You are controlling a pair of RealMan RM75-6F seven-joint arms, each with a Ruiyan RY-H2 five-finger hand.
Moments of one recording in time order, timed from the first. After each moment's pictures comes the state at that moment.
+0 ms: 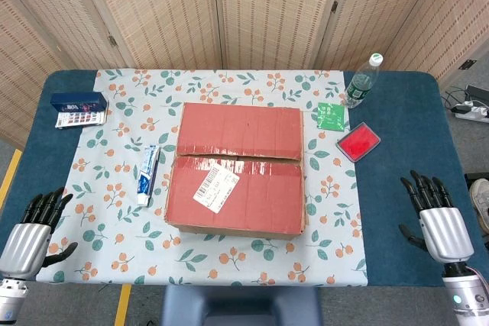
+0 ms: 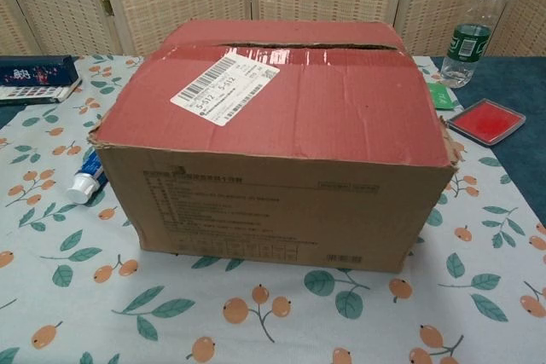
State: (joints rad) left arm -0.11 -1.14 0.01 -1.57 1.60 1.48 0.02; right arm 0.09 -1.16 0.04 -1.59 -1.56 1.48 -0.11
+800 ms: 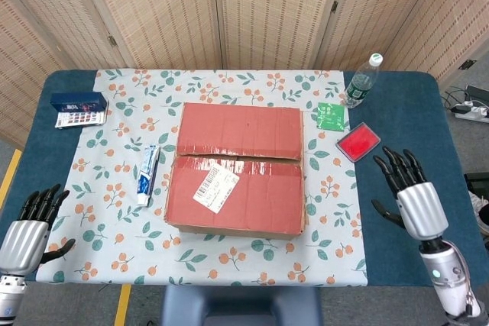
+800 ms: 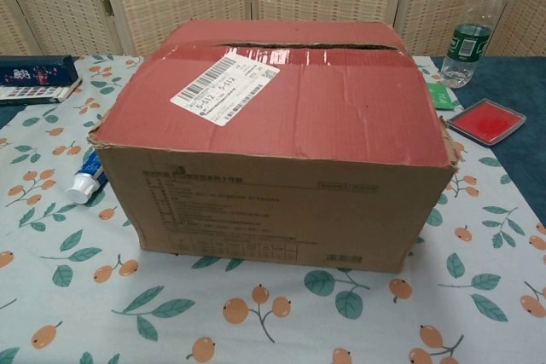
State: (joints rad) left arm -0.12 -1.15 -0.01 -1.56 1.57 1.47 0.05; right arm 0.25 -1.29 0.15 -1.40 -1.69 1.53 0.08
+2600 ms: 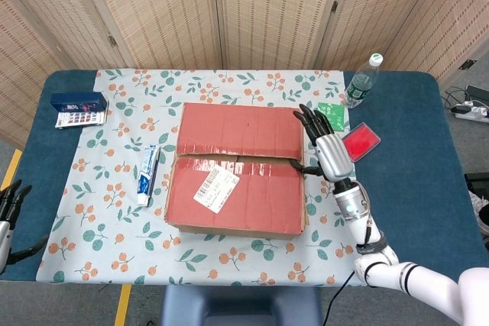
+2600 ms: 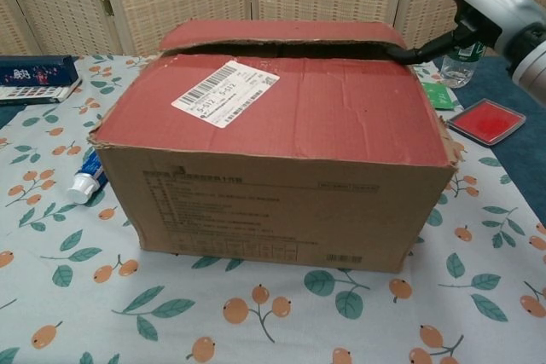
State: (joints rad) left arm -0.07 -1.08 -0.04 -1.55 1.53 1.55 -0.12; right arm 0.64 -1.64 0.30 -1.20 -1.45 1.25 0.29
